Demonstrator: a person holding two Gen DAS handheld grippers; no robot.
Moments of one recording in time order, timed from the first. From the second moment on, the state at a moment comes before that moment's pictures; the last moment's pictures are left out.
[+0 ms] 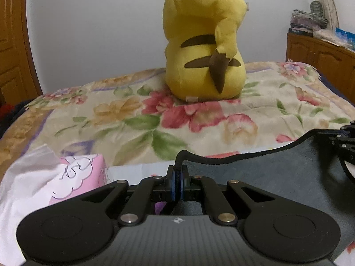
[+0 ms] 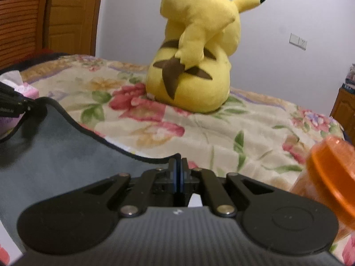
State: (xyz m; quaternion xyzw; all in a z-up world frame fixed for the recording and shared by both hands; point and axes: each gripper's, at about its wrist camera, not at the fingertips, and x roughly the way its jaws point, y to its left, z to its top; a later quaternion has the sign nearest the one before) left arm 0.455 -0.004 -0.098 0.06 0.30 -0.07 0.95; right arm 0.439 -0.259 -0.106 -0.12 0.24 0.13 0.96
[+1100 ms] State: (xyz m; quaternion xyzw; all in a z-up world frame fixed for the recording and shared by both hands) left arm 0.361 -0.006 -0.026 0.07 0.29 -0.10 0.95; right arm 0.368 -0.269 -0.059 -0.05 0.26 0.12 0.96
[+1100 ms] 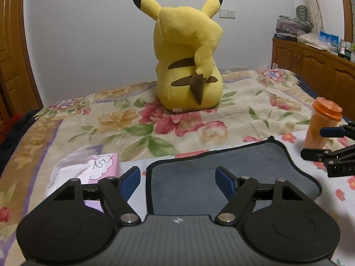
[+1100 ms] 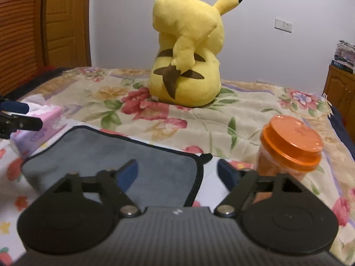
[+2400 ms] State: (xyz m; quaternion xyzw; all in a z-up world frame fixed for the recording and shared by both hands) left arm 0.180 0.010 0.105 0.05 0.25 -0.06 0.96; right arm 0.218 -0.275 0.050 -0.03 0.23 0.08 0.97
